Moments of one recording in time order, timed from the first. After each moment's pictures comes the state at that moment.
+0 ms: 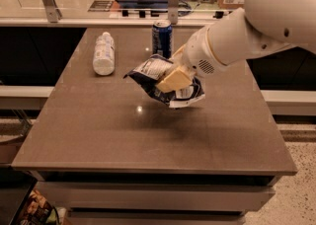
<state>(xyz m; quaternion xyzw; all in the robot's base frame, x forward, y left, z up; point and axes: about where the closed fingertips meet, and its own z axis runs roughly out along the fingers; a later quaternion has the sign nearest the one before) 0.525 -0.023 0.912 -0.56 0.73 0.15 0.36</state>
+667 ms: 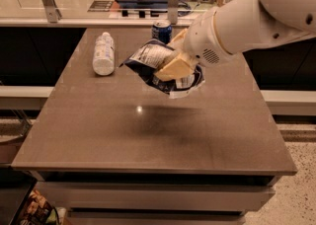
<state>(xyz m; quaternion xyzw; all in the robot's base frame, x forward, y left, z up) 0.518 -0.020 0.957 -0.58 0.69 0.13 0.41</state>
